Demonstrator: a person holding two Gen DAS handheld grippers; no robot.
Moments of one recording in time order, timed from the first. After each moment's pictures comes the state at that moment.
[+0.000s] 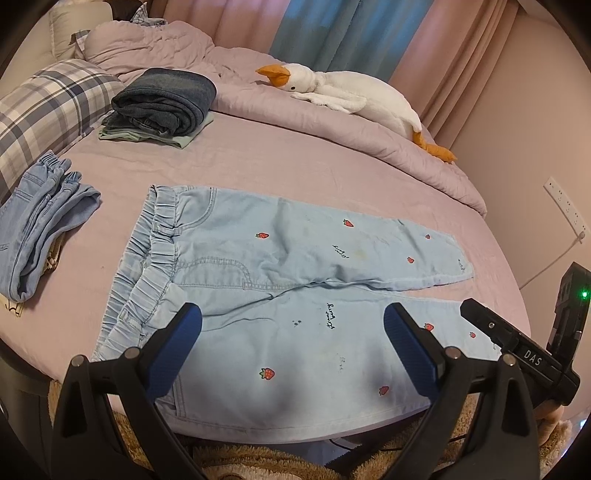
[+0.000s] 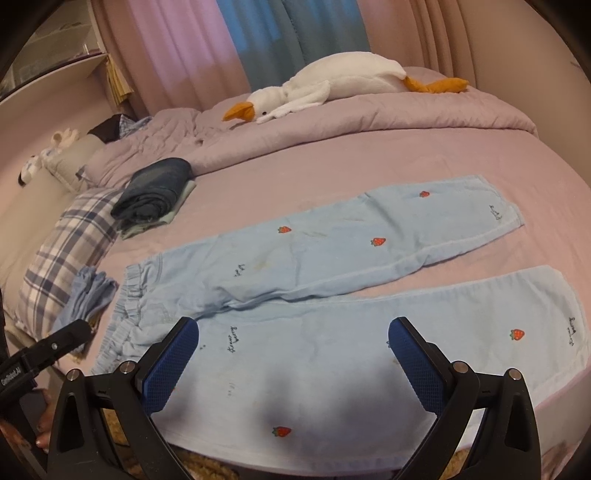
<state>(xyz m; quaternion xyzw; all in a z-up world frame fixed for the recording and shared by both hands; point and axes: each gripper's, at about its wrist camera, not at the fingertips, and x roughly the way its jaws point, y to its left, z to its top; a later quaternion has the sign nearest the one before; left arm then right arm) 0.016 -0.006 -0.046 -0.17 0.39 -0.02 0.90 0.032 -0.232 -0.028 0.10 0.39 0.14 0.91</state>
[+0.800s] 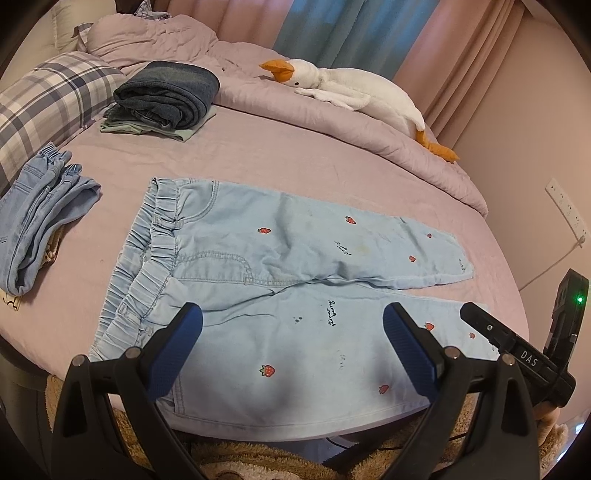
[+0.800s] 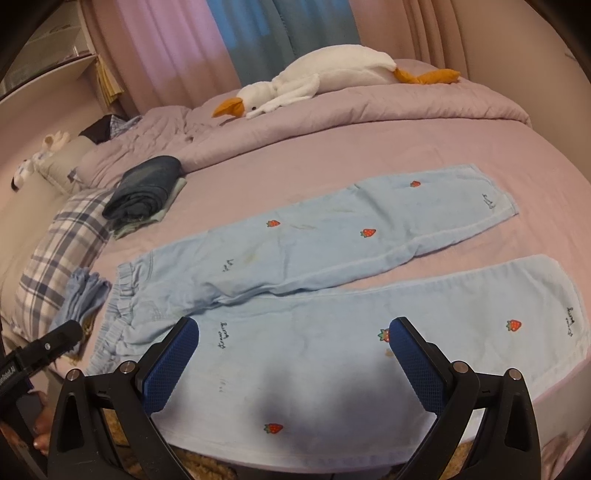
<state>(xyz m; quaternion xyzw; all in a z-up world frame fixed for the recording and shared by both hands) 0.018 -0.003 -0.050 -0.18 0.40 -0.02 0.90 0.034 -0.237 -0.035 0.11 0.40 0.13 0.90</state>
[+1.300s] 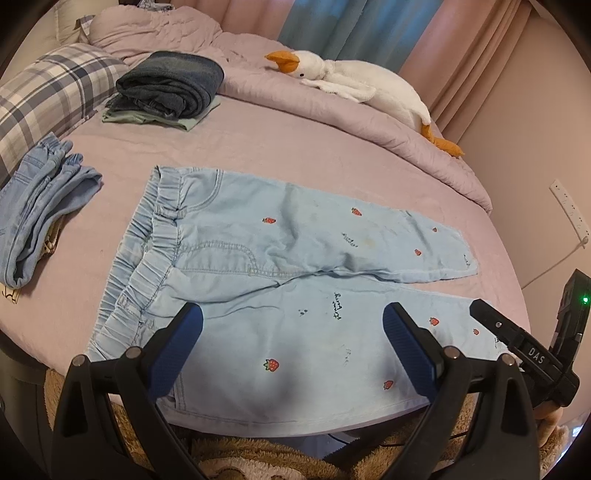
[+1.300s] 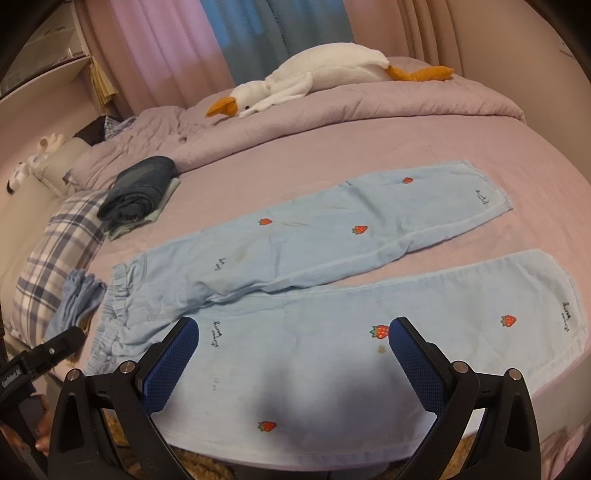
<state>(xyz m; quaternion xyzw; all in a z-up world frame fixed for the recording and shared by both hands) 0.021 -0.001 -0.059 -0.18 0.42 -0.01 0.89 0.032 -0.242 -0.036 0.11 0.40 0.11 0.90</state>
